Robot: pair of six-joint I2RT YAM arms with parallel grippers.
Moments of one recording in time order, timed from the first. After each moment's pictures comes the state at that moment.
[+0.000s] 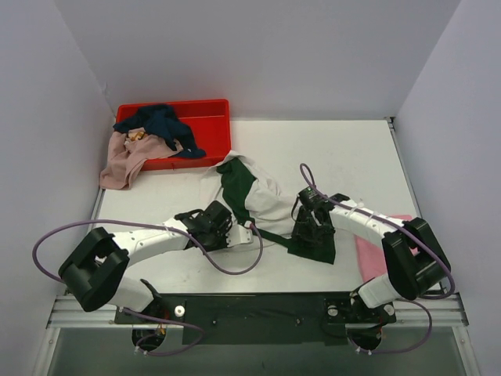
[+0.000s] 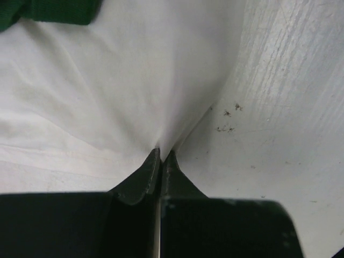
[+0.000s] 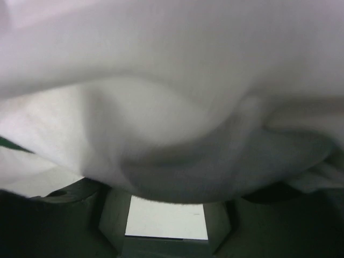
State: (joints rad) left arm -0.79 1.42 0.71 -0.45 0.03 0.63; right arm 0.54 1.45 0.75 -0.61 0.02 0.82
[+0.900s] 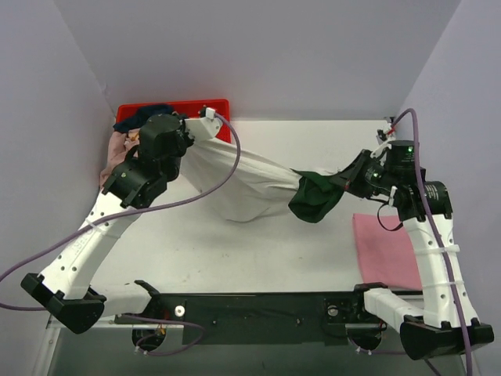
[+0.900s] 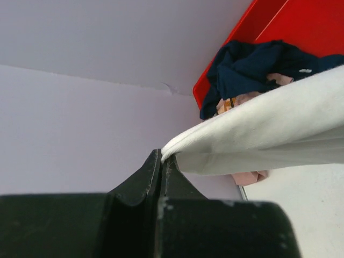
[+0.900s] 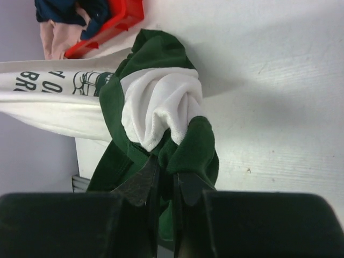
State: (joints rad) left arm -0.62 1.26 1.54 -0.54 -0.66 0.93; right arm 0.10 1.03 1.31 -0.93 -0.31 0.61
